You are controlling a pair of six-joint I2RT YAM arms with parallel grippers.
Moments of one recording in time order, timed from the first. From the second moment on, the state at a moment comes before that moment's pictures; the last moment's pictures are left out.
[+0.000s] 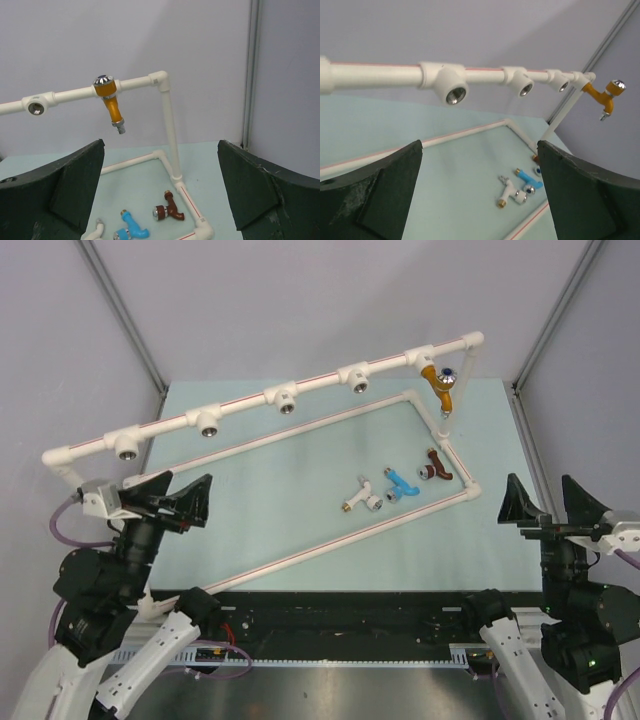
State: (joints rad) left arm -0.57 0.31 0.95 -0.40 -0.30 -0.29; right arm 0.29 0.16 0.88 -0.28 0.26 0.00
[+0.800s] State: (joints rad) left arm -0.57 0.00 0.87 -0.74 -0.51 -0.50; right arm 0.32 0.04 0.81 -0.43 0.31 0.02
